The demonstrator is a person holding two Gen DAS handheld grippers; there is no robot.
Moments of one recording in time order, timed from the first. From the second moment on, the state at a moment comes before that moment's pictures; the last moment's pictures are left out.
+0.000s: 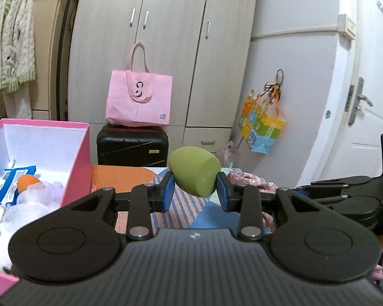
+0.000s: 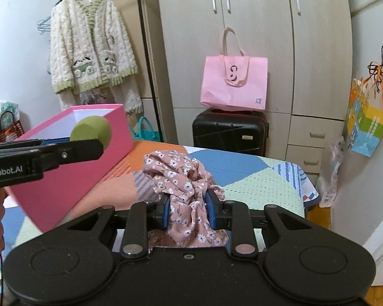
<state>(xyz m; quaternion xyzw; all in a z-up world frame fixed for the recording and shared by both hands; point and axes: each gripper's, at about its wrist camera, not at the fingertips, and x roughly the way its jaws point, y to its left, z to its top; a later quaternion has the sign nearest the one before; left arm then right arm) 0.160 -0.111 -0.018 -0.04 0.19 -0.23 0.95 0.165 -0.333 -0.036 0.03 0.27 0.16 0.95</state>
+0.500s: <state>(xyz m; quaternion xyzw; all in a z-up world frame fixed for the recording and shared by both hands) 0.136 -0.062 -0.016 -0.04 0.32 -0.31 0.89 0.107 -0.307 -0.043 0.06 0.31 0.17 0.93</state>
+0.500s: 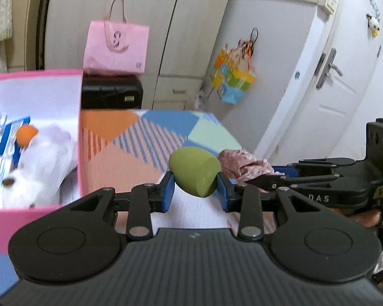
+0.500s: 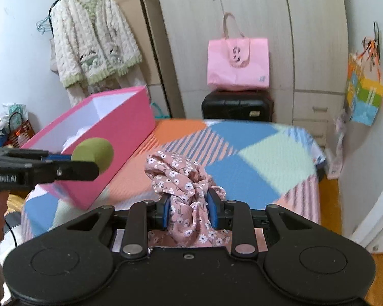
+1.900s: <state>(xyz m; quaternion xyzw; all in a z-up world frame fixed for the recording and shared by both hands) 0.100 0.035 -0.038 0.00 0.41 -0.29 0.87 0.058 -0.224 -0.079 0.02 0.45 0.34 0.82</state>
